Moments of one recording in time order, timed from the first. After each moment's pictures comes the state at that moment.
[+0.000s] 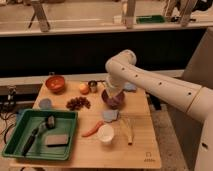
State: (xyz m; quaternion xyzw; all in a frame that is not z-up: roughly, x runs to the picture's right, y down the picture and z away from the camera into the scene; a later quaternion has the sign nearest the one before) arm 0.049 0.031 0.774 -0.09 -0.25 -0.78 0.56
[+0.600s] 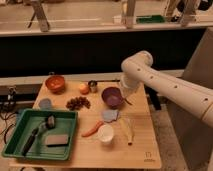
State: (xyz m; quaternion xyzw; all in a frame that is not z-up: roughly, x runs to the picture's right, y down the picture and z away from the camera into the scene) arm 0.126 0.039 0.784 -0.13 -0.22 -0.74 0.62
